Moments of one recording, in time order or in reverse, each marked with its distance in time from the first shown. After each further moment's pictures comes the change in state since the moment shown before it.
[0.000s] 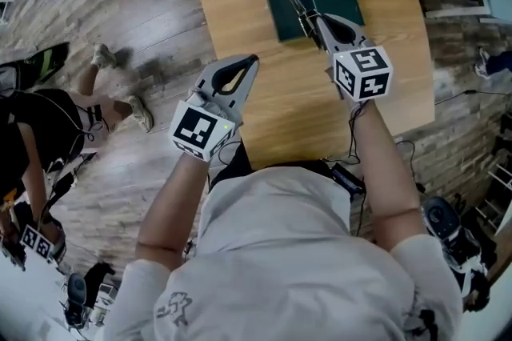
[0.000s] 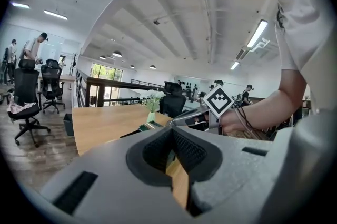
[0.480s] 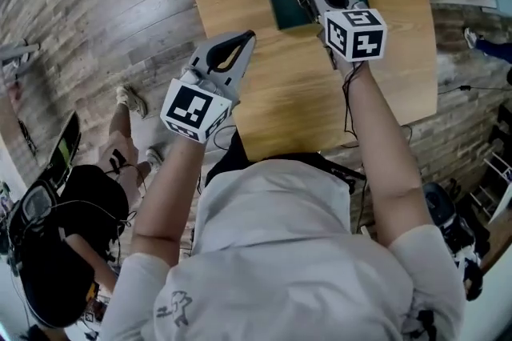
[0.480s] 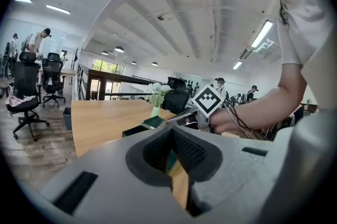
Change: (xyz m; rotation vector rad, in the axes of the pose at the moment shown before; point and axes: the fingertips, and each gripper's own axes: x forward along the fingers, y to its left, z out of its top) left arm 0.030 0.041 -0.028 -0.028 0.018 0.002; right arm 0.078 -0.028 -0.019 0.071 0.094 -0.037
